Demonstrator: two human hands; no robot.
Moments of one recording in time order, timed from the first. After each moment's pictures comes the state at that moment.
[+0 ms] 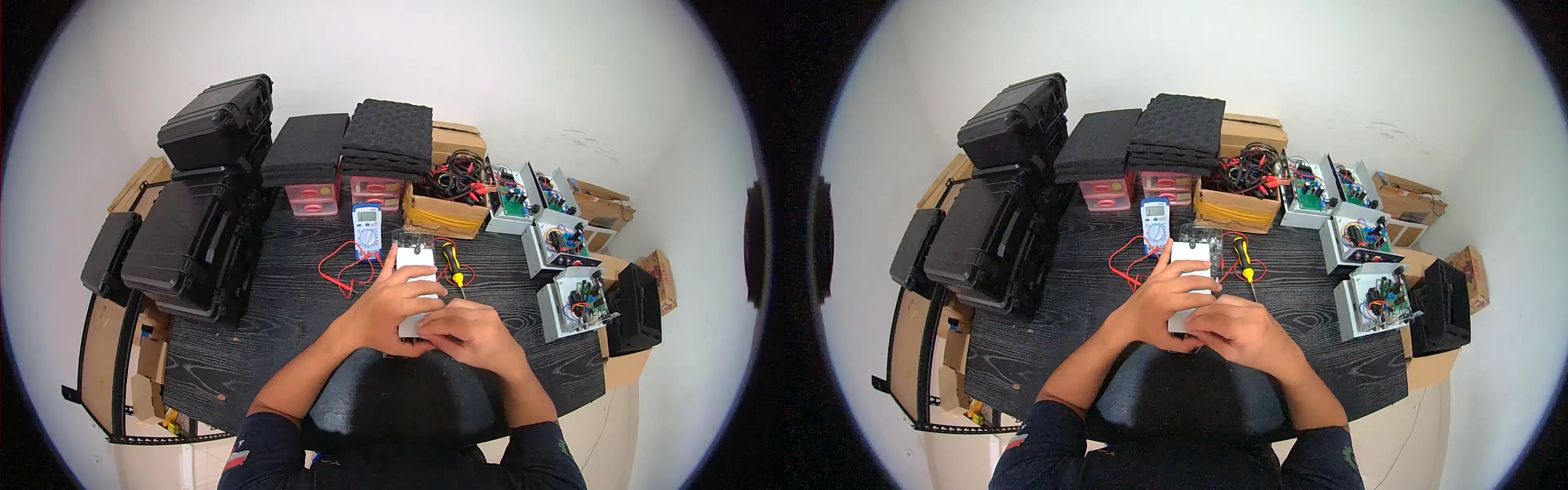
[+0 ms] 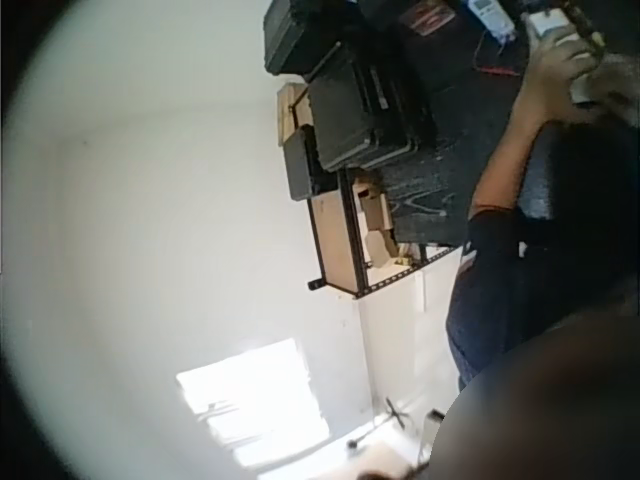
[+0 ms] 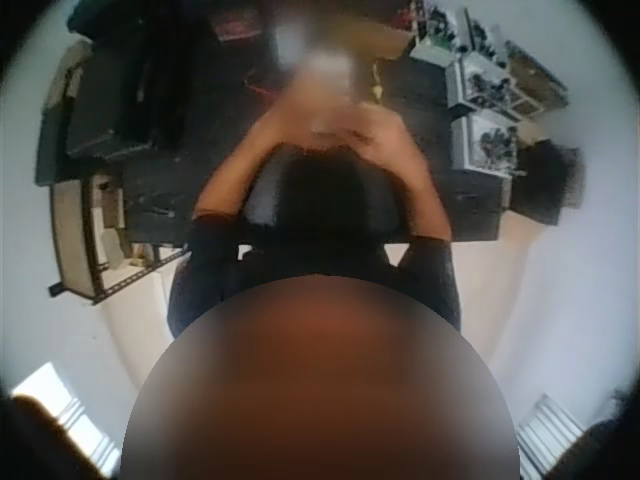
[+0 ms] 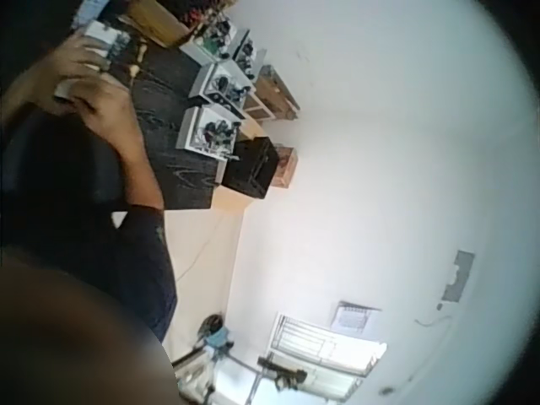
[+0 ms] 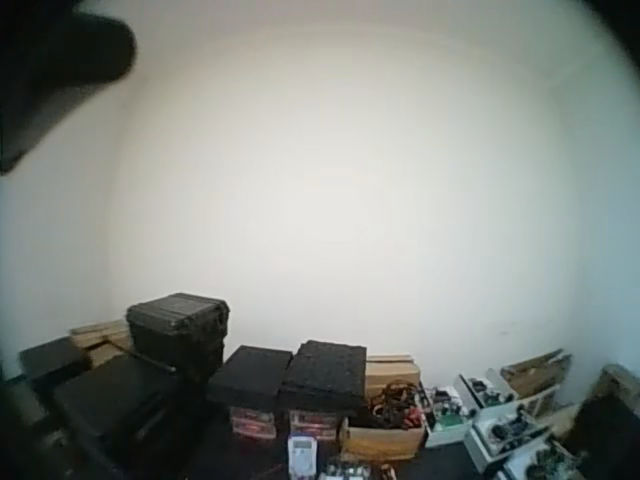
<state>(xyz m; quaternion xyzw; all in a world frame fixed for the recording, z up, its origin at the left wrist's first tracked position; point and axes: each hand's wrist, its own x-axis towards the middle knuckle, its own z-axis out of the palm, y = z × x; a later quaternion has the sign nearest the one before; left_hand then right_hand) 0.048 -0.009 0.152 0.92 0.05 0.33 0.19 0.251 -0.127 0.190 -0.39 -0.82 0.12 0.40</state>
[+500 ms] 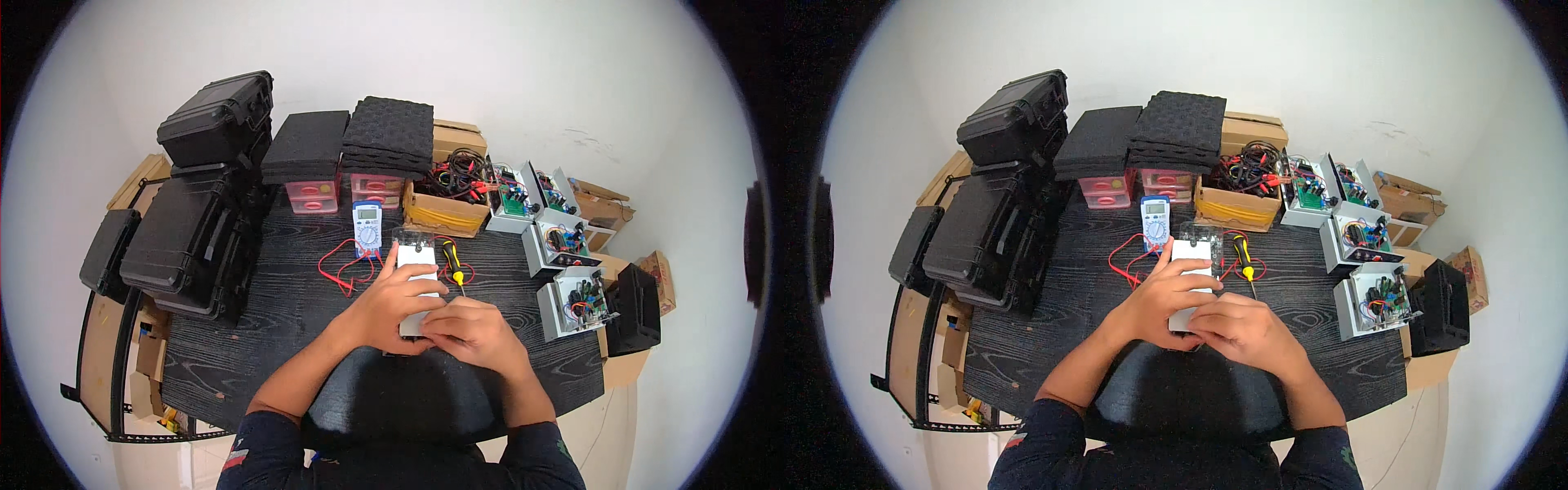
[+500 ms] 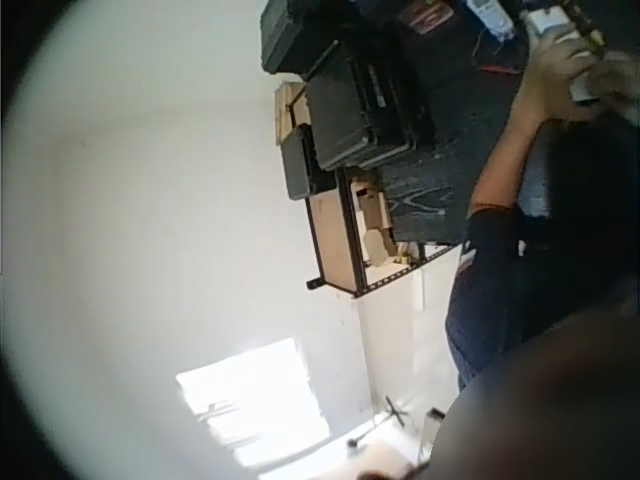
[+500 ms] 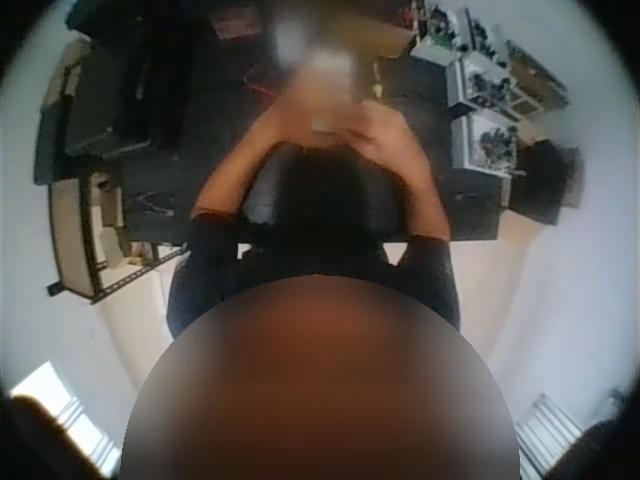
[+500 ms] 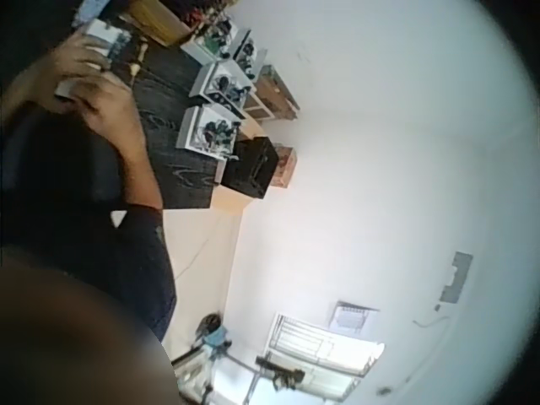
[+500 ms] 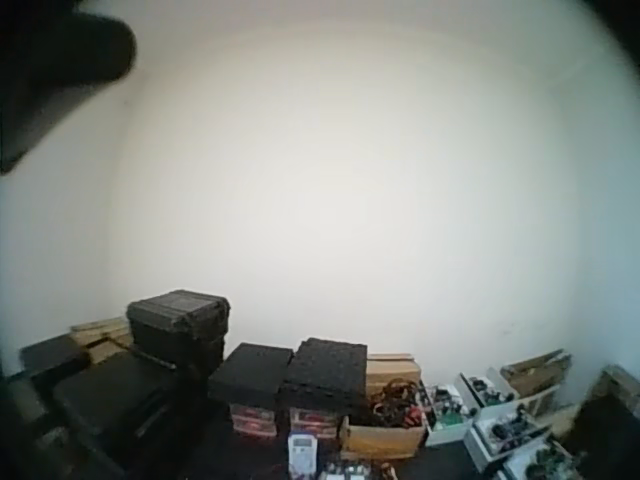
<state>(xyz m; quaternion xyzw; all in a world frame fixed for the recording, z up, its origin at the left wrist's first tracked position) 0.050 -0.009 0.153 0.92 0.04 0.34 0.19 0.254 -0.128 0.192 -0.39 -0.83 0.10 0.39</state>
